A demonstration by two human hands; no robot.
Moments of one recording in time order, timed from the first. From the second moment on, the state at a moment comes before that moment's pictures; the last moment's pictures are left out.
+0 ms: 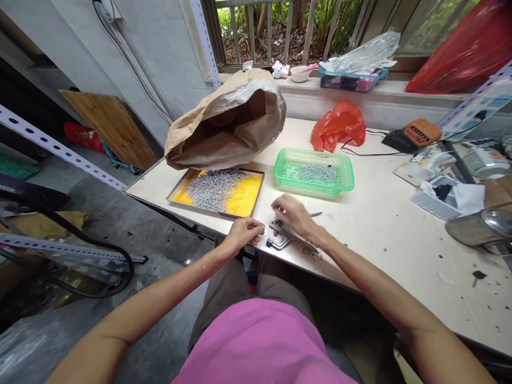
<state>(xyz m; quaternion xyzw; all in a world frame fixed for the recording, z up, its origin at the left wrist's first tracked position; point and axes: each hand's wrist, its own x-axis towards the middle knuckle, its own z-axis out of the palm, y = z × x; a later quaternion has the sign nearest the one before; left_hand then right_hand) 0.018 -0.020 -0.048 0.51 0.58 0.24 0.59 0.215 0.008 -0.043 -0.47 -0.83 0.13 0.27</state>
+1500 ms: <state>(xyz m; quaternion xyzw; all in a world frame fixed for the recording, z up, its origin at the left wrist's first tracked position) 0.049 -0.006 -0.044 0.57 0.62 0.00 0.54 0.295 -0.041 -0.063 -0.59 -0.80 0.12 0.01</state>
